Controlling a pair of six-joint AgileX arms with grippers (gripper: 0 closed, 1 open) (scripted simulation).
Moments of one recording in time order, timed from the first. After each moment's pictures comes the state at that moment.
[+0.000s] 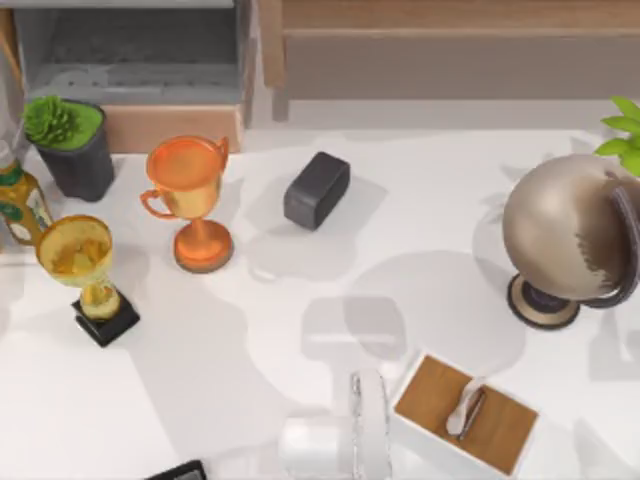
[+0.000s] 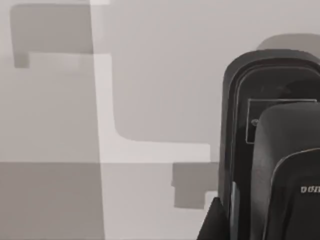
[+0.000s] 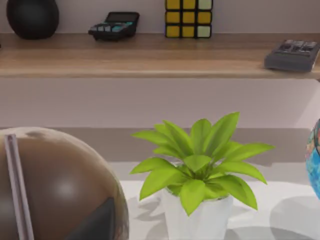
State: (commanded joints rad) left arm 0.33 2.45 2.15 -1.16 0.01 0.38; right arm 0.00 0.00 0.00 0.00 0.00 0.00
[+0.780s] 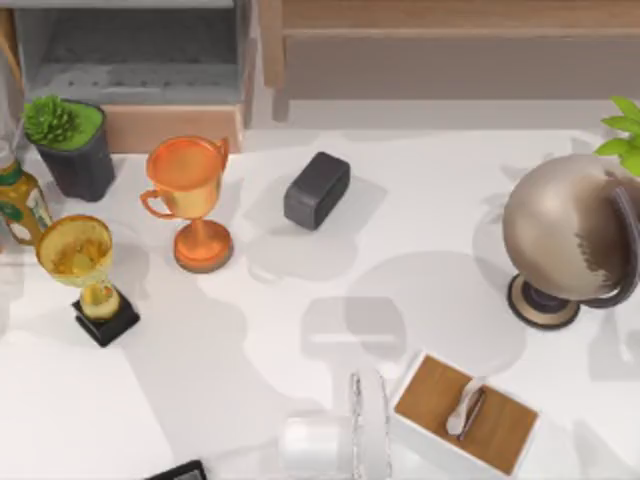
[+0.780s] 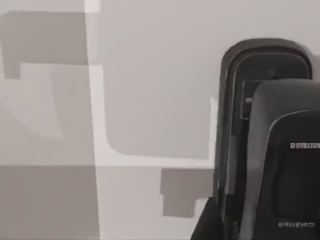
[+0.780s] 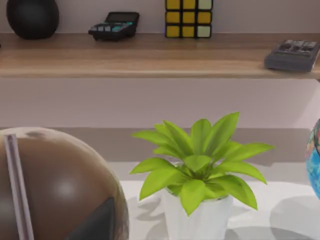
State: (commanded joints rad) left arm 0.33 2.45 2.14 -1.15 0.01 0.38; right arm 0.00 0.00 0.00 0.00 0.00 0.00
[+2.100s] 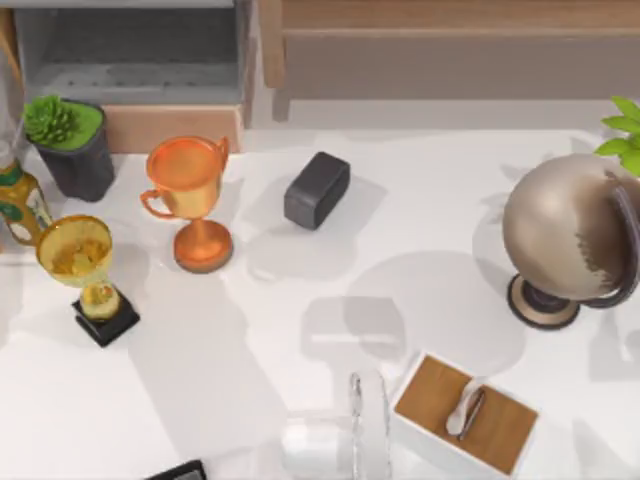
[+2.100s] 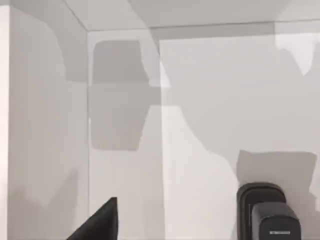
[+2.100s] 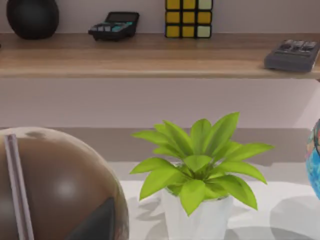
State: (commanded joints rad) left arm 0.39 2.25 2.02 -0.87 0.16 0.43; right arm 0.00 0.00 0.00 0.00 0.00 0.00
